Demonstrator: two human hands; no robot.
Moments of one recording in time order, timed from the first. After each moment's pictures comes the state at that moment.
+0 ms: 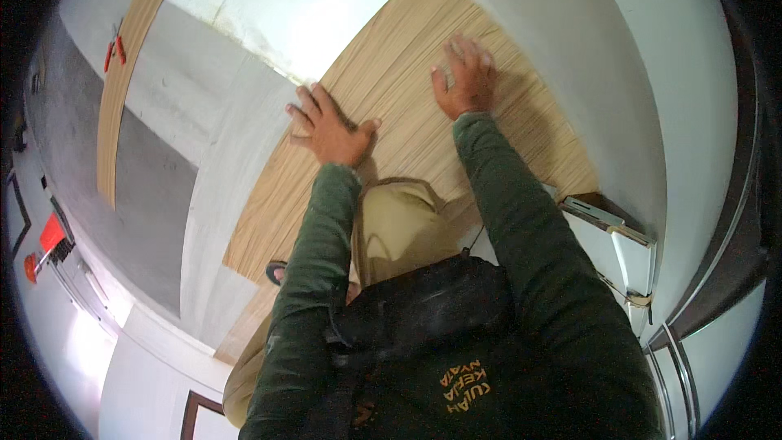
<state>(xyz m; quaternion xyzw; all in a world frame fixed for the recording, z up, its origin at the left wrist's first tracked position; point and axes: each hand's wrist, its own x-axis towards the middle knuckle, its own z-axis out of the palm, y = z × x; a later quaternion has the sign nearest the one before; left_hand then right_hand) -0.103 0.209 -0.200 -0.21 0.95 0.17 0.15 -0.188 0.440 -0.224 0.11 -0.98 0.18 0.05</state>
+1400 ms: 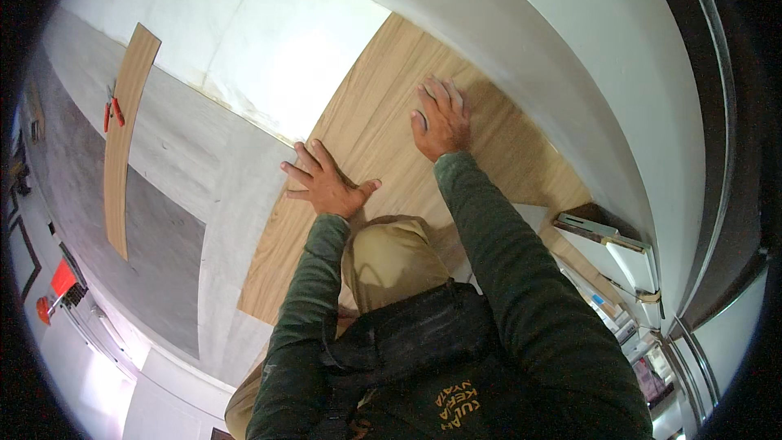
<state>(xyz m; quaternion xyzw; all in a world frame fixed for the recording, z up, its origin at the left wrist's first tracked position) -0.106 0.216 -0.193 -0.15 0.96 0.14 0.21 -0.188 0.438 -0.216 0.08 -0.98 0.19 0.03</state>
